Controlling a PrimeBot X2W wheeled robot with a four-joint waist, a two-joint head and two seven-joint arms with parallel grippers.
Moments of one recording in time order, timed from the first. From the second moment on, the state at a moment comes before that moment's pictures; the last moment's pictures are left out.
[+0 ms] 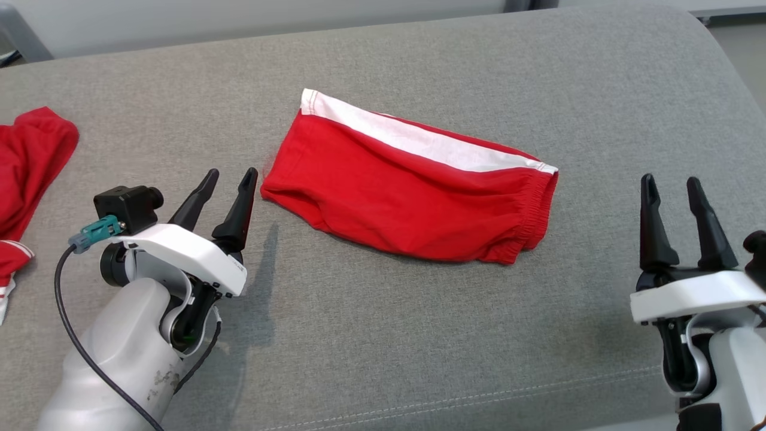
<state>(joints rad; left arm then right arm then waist) -0.66 0.30 -0.63 0.71 -0.98 -0.12 -0.25 -0.32 -0.12 0.01 0.30 0.40 0.13 -0.25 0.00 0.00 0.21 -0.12</state>
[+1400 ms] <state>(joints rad) -0.85 0.17 -0.64 1.15 -1.02 -0.12 -0.23 -0.30 -0.07 0.04 0.34 0.38 0.13 -0.25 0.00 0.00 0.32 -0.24</state>
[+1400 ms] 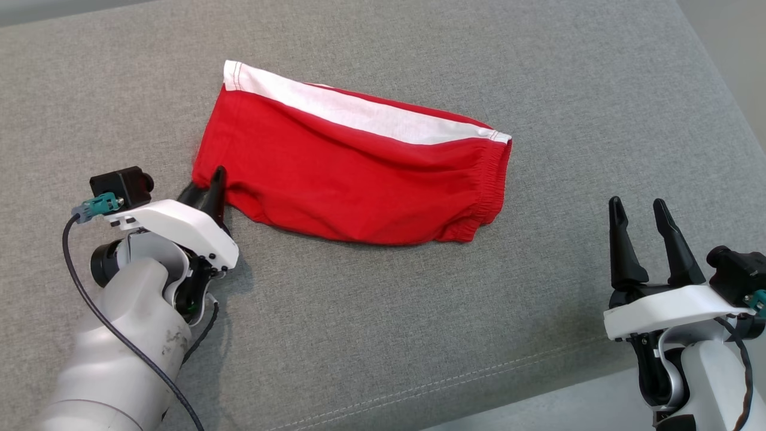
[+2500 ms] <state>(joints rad) -0.51 0.05 -0.45 0.86 -0.76 -0.08 -0.25 -0.32 -0.13 0.11 0.37 0.42 0.13 -0.25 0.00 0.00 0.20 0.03</state>
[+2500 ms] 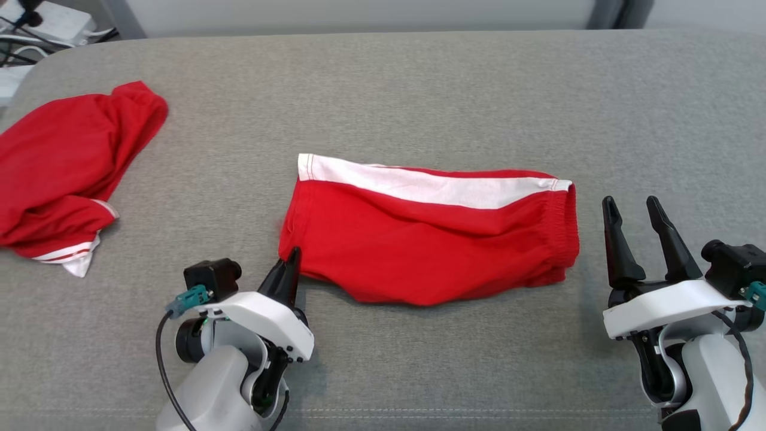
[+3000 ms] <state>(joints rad) -0.45 0.04 -0.39 0.81 -0.59 -0.07 -0.25 -0.32 -0.14 0.13 0.41 0.42 0.13 -0.25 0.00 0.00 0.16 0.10</state>
